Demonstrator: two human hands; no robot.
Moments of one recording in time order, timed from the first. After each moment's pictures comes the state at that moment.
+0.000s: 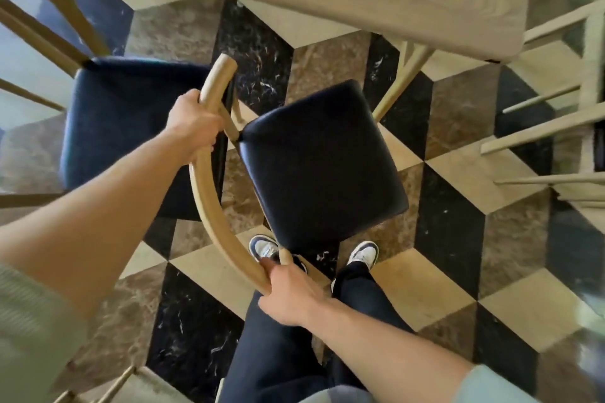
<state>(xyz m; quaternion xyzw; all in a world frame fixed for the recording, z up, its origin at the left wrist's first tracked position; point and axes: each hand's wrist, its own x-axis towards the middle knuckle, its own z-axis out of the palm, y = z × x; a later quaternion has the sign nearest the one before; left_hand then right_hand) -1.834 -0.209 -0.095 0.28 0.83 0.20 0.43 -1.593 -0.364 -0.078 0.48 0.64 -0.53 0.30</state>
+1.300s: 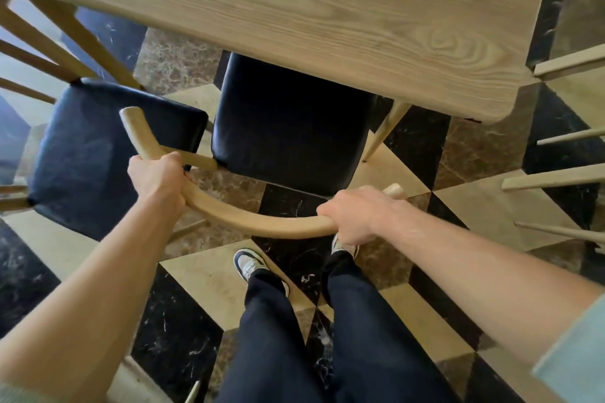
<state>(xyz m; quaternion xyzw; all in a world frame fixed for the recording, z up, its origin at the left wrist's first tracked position) -1.743 -0.158 -0.105 -0.12 0.89 0.35 0.28 -1.457 -0.057 -0.083 0.18 0.86 -0.29 0.39</state>
